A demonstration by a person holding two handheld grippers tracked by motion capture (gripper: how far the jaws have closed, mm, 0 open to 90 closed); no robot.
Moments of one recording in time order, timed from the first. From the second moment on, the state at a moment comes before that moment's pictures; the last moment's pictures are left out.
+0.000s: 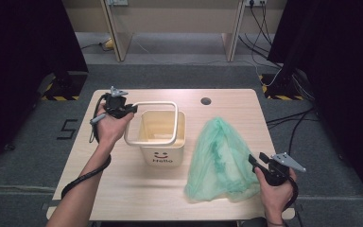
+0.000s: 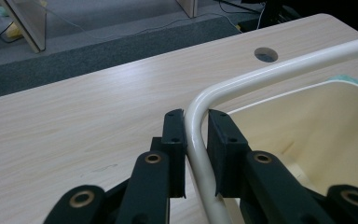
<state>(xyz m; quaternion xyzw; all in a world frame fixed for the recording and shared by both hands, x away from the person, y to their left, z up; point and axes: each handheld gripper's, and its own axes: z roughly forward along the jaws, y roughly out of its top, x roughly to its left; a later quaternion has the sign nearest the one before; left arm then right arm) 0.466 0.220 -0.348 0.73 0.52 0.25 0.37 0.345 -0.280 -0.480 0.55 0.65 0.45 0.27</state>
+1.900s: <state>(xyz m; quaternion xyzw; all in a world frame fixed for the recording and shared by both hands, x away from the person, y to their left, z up) 0.442 0.285 -0.357 0.71 0.54 0.25 0.36 0.346 -0.276 -0.478 0.54 0.65 0.45 0.27</state>
